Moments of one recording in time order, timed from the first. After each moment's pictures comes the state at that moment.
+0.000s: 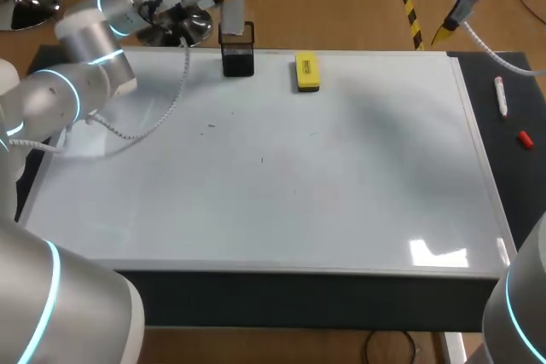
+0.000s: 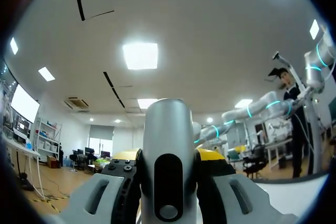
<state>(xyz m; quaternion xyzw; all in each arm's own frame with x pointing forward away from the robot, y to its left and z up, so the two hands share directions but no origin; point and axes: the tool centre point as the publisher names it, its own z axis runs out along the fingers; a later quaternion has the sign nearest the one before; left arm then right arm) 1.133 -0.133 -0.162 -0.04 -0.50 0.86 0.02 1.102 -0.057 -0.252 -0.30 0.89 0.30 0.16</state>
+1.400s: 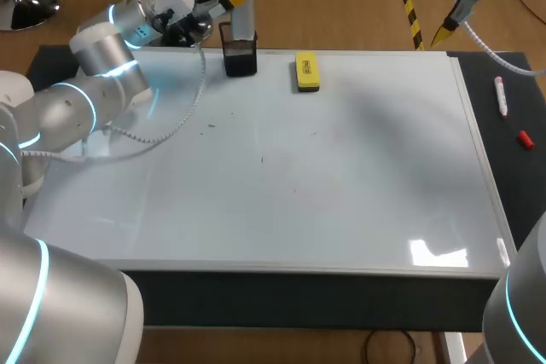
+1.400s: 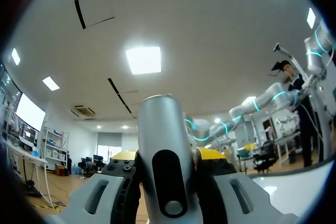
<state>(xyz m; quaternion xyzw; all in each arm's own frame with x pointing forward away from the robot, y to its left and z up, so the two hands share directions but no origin) 1.151 -0.145 -0.180 -0.04 -0.49 0.87 -0.02 1.102 -0.057 -0.253 -0.30 0.89 0.30 0.16</state>
